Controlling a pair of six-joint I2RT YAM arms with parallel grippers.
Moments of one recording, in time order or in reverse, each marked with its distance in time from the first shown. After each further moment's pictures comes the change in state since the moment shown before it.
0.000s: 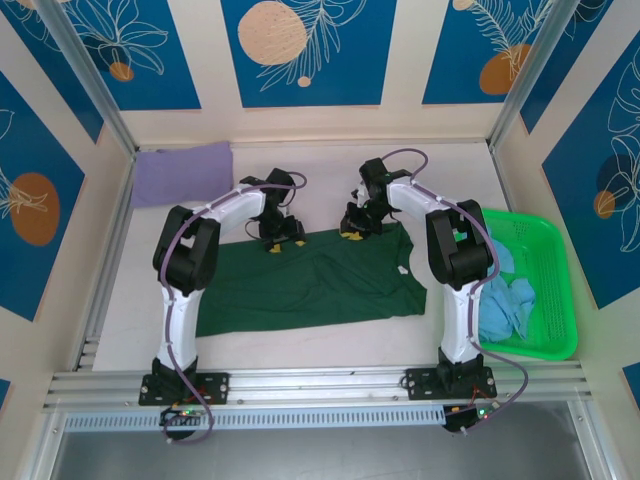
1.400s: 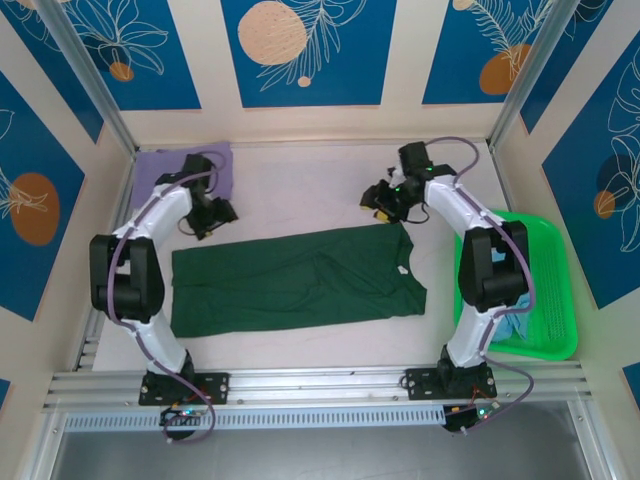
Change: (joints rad) left arm 0.304 -0.365 -0.232 0.032 -0.158 0.008; right arm -0.129 -0.240 -0.116 0.097 -0.026 0.130
